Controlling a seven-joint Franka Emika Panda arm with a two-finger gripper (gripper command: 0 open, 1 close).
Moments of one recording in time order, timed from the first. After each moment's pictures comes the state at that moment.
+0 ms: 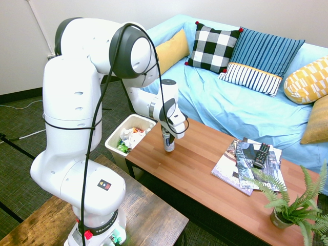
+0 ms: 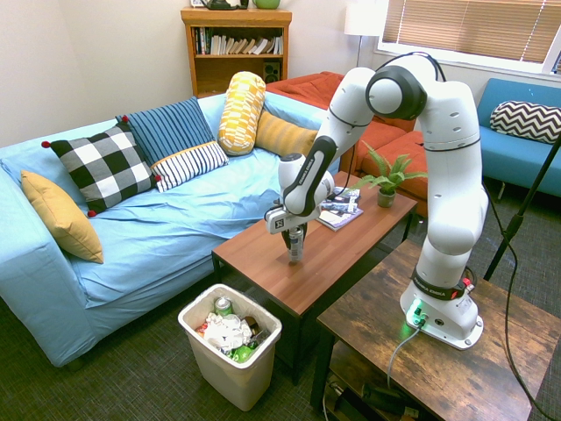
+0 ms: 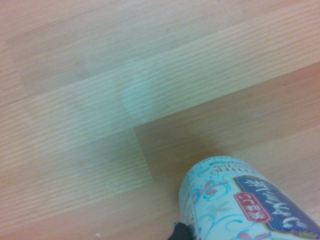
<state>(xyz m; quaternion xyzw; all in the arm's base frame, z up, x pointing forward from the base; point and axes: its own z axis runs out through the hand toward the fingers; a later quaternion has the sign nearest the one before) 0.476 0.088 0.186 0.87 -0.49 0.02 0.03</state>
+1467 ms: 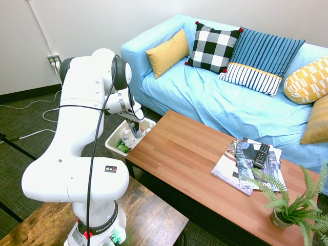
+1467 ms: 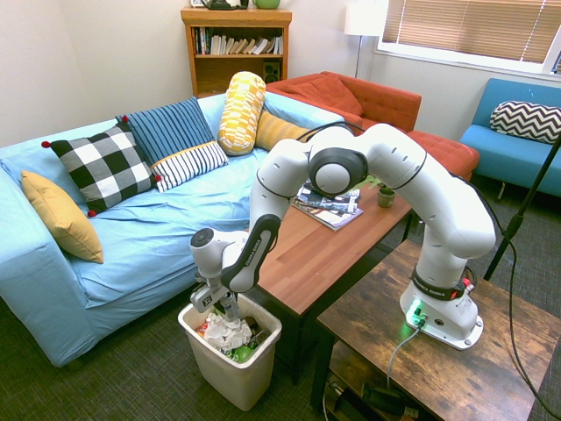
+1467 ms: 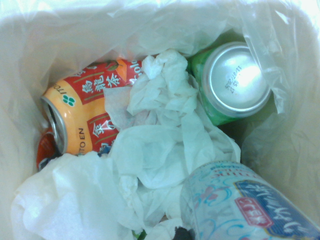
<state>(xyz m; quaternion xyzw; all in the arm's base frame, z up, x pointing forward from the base) 0.508 0.378 0.034 0.92 -0.38 0.05 0.07</state>
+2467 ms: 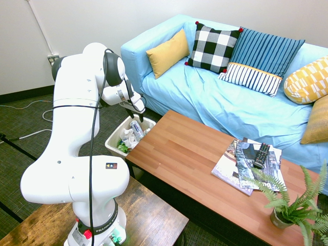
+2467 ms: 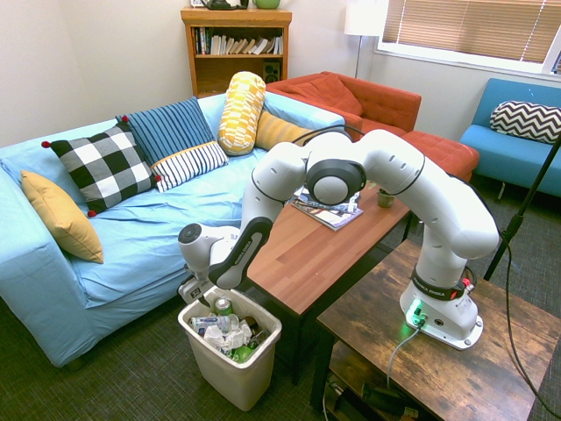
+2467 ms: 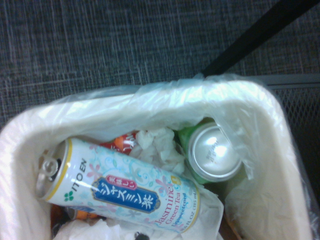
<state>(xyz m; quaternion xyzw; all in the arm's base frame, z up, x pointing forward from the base) 0.529 0.394 0.092 0.91 -0.40 0.10 0.06</state>
